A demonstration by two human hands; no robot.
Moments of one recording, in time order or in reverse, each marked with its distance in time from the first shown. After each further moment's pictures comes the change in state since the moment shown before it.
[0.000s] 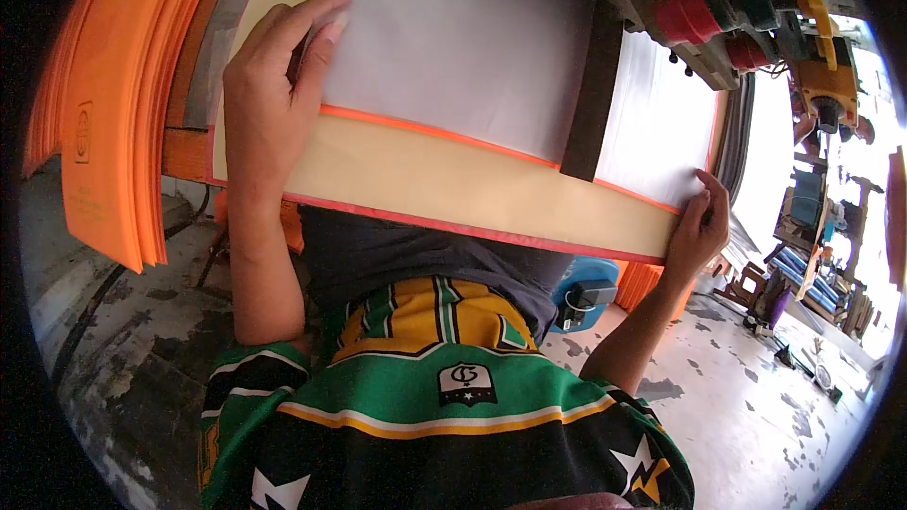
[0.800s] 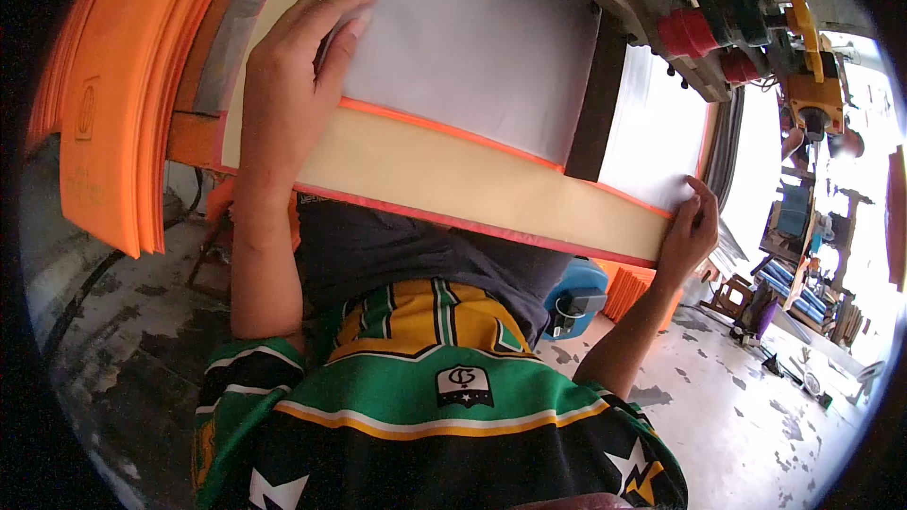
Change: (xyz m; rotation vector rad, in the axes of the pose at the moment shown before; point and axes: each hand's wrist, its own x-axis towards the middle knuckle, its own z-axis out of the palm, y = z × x) left_hand 0.001 0.000 -0.003 -0.049 -0.034 -0.059; right_hand 0.002 0.003 0.000 -0.028 -0.034 0.023
